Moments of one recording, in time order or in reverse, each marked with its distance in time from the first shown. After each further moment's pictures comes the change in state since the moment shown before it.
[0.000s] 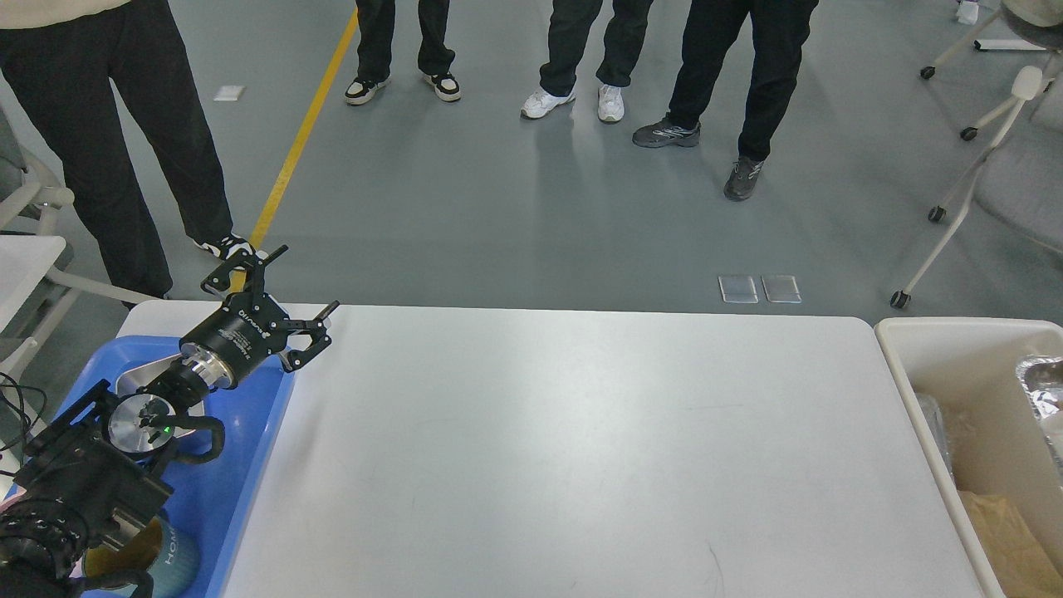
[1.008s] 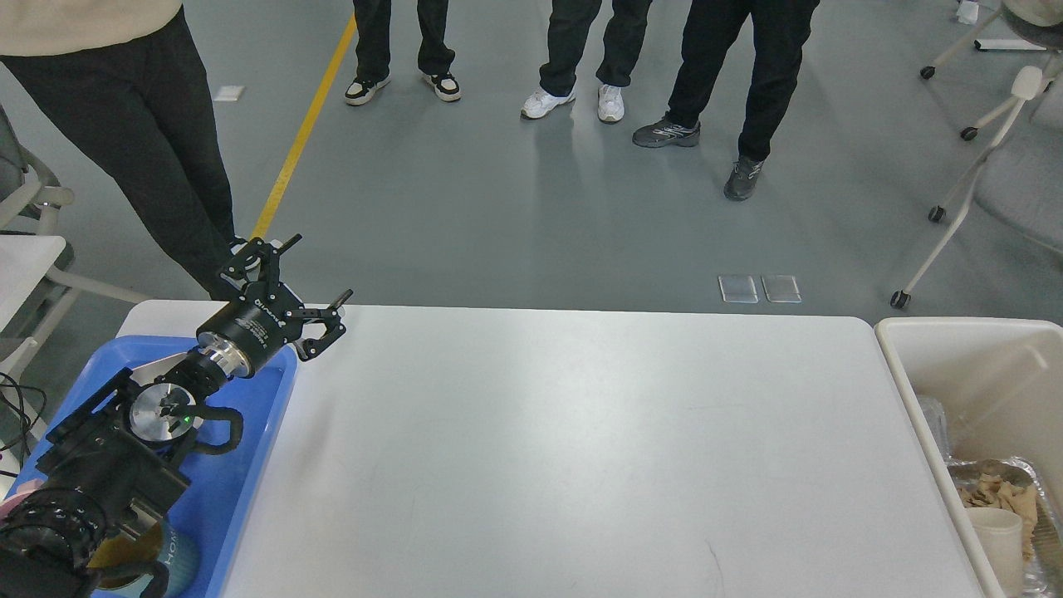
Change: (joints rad) left arm -0.029 -0.030 0.017 0.000 0.015 0.030 -0.040; right arm 0.229 0.038 0.084 0.028 0.490 -0.067 0.005
